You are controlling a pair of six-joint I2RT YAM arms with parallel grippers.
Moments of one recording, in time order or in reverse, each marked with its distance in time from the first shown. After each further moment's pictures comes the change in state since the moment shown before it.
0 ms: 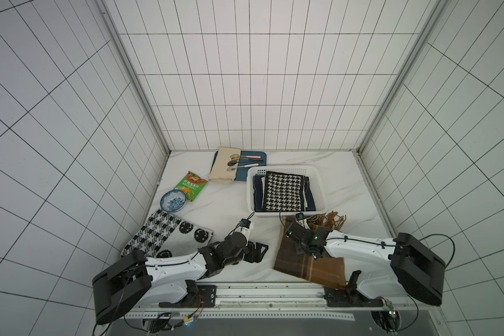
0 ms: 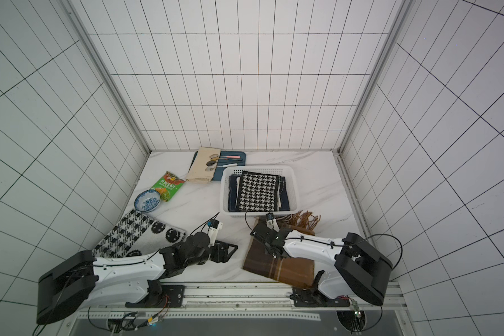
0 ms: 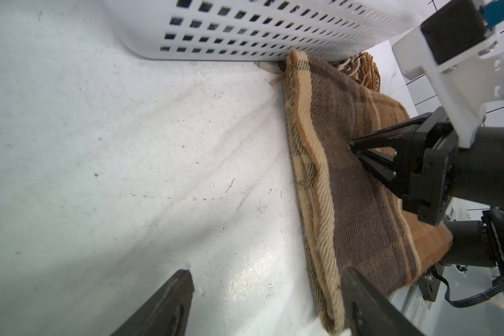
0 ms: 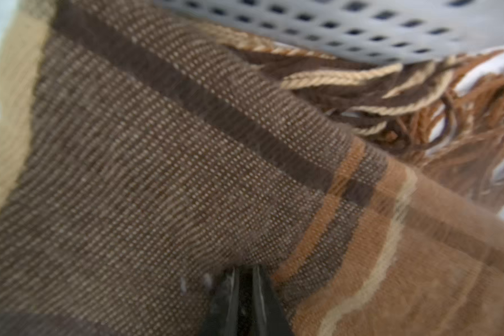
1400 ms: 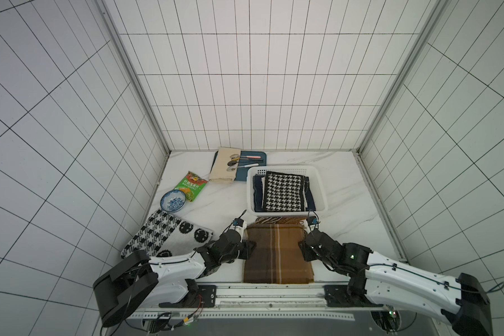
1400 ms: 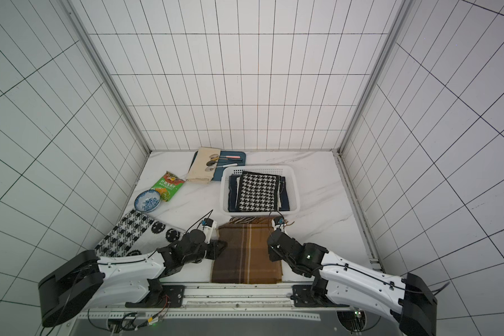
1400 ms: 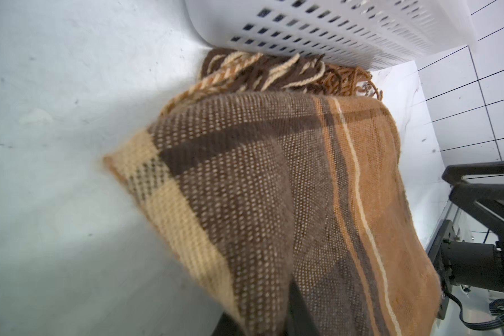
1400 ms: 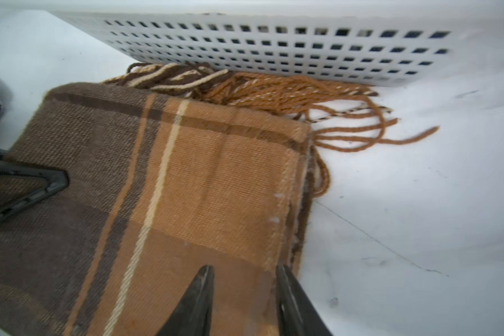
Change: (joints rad) left arm 0.119 0.031 -0.054 0.046 0.079 -0.028; right arm -0.032 -0.573 -0.167 -0.016 -0.150 0.019
